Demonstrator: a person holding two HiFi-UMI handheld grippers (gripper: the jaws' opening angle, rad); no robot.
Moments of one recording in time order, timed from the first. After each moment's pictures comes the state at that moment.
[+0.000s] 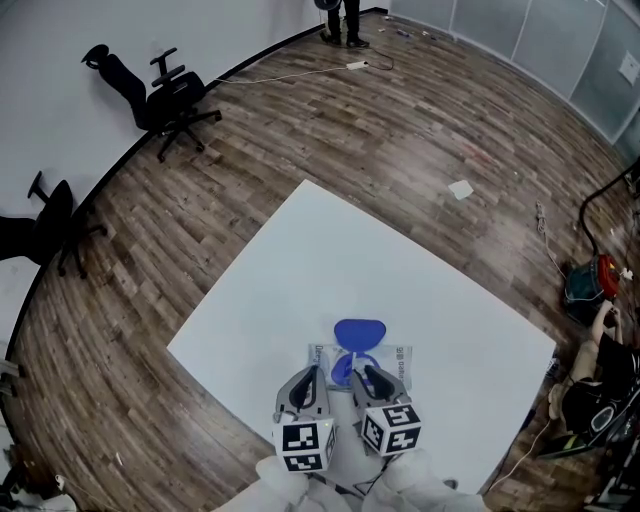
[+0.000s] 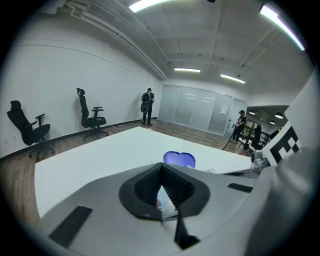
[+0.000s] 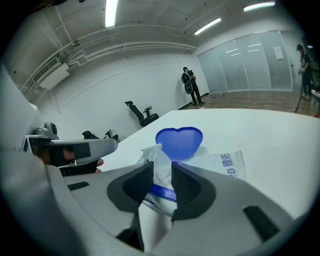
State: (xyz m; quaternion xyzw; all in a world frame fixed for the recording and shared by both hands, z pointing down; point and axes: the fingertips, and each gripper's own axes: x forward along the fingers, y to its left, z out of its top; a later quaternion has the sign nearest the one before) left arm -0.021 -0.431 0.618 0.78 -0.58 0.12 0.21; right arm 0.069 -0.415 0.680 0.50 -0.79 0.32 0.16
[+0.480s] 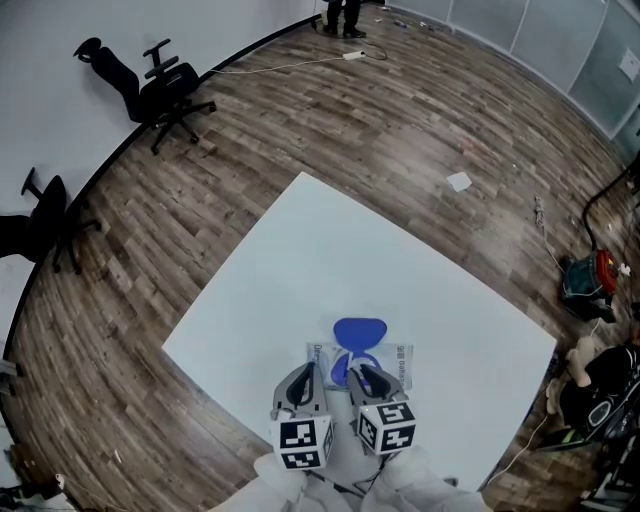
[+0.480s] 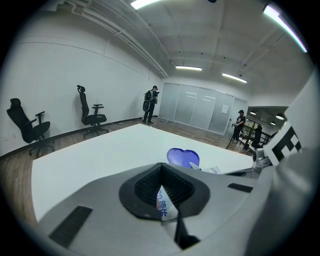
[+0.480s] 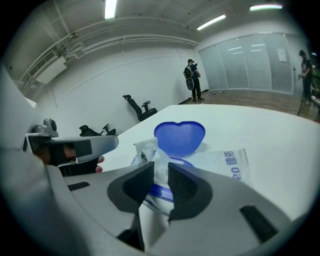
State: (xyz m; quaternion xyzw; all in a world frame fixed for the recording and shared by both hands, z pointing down) left arm -0.026 -0.440 0.624 0.77 -0.58 0.13 0.22; right arm 0.063 -0.418 0.685 0.50 -0.78 0.33 0.20
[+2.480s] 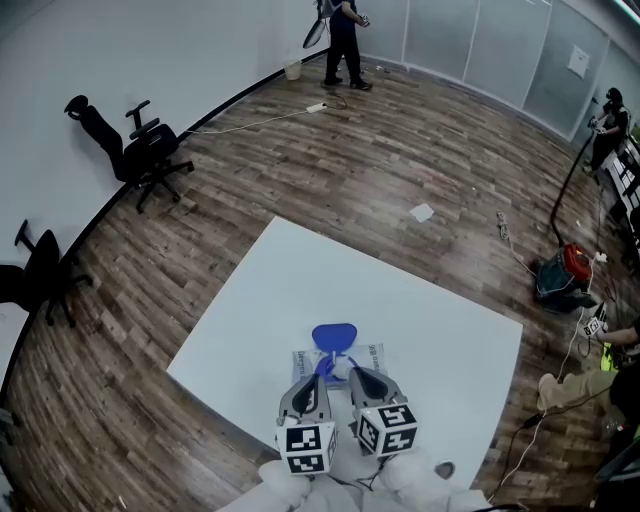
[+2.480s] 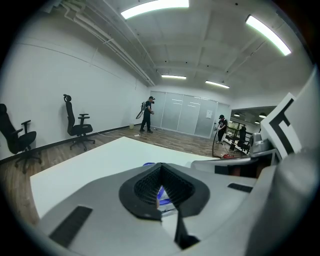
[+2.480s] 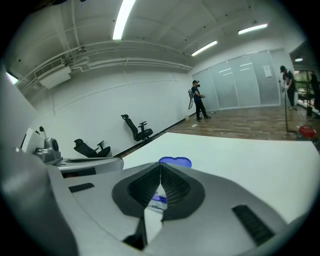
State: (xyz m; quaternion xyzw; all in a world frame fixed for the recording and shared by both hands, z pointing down) left arm 0.011 -0.407 0.566 0.83 -0.53 0.10 0.18; right arm 0.090 -0.401 0.594 0.56 -0.78 0.26 0.11
